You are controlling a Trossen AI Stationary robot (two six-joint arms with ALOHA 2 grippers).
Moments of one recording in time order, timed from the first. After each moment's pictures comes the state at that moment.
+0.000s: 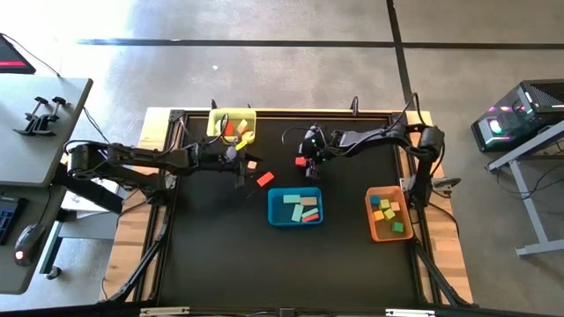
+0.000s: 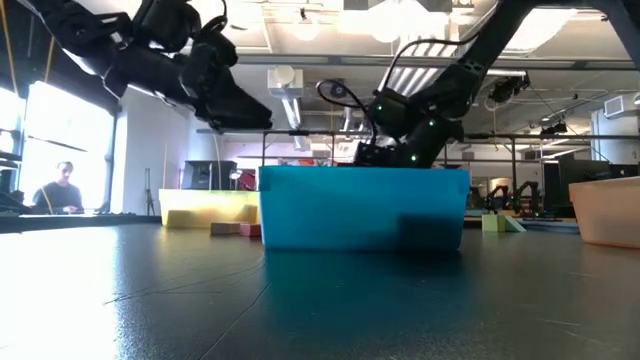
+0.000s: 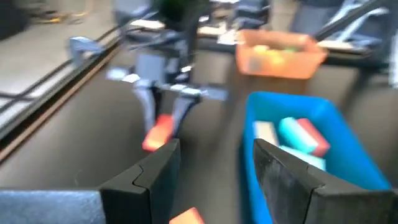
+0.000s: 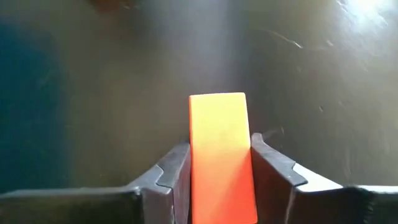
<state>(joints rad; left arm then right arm) 0.26 1.23 0.47 0.42 0.15 0.00 -0.43 1.89 0.95 -0.09 -0.16 -0.26</state>
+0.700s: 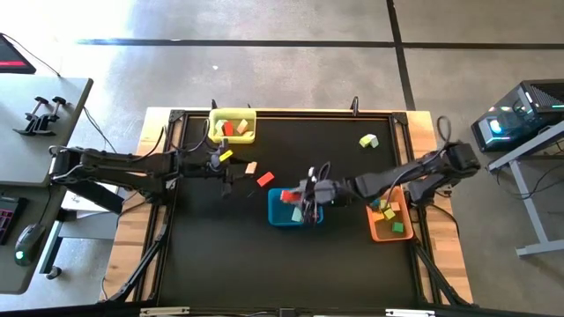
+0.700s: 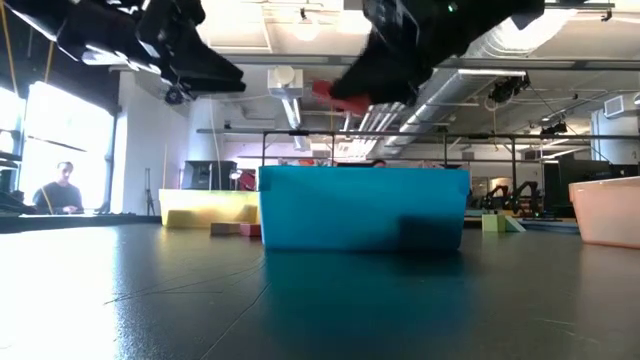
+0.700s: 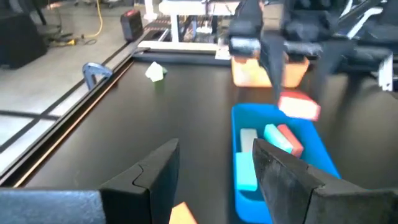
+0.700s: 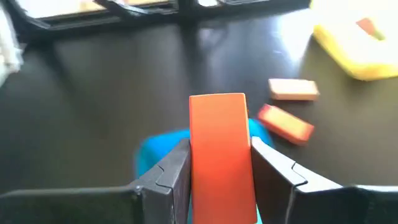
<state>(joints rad) 0.10 0.94 0.47 0.17 -0.05 0.02 0.19 1.57 0.95 0.05 0.29 0.24</state>
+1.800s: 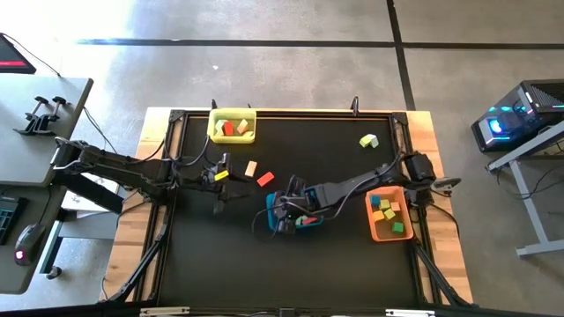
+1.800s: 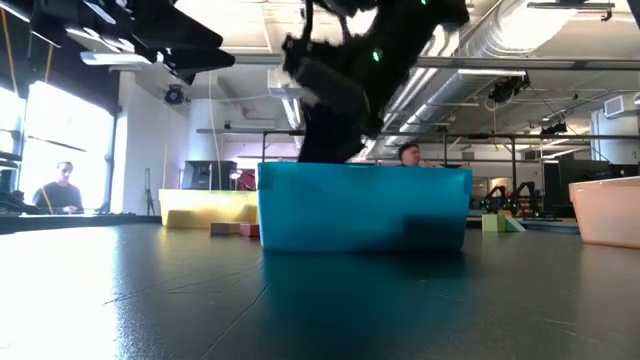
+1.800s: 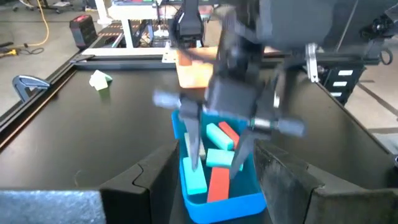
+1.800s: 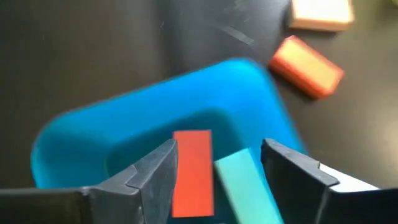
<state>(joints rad) -0.10 0.91 0.47 0.16 -0.06 -0.01 0.21 1.98 1.39 -0.41 0.32 0.30</state>
